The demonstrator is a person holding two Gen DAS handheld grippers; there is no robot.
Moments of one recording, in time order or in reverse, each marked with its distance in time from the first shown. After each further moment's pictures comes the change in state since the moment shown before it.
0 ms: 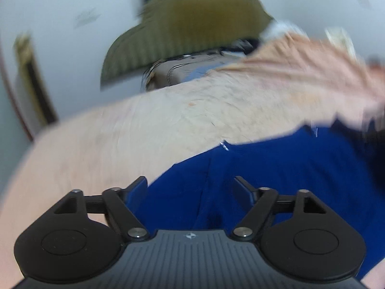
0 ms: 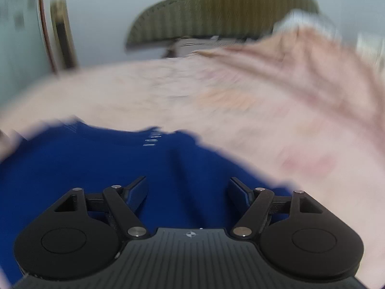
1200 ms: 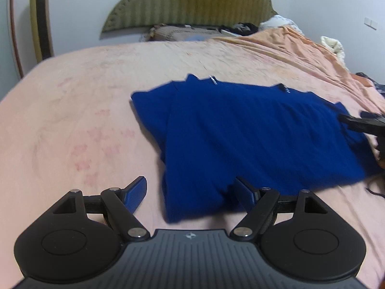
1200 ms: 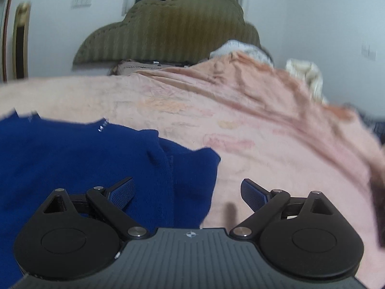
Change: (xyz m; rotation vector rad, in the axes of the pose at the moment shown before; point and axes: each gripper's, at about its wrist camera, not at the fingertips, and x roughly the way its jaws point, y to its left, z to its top) left arm -0.068 0.031 -0.108 -0.279 0.127 -0.197; right arm -0.065 0.005 -0.075 0.045 -0.146 -0.272
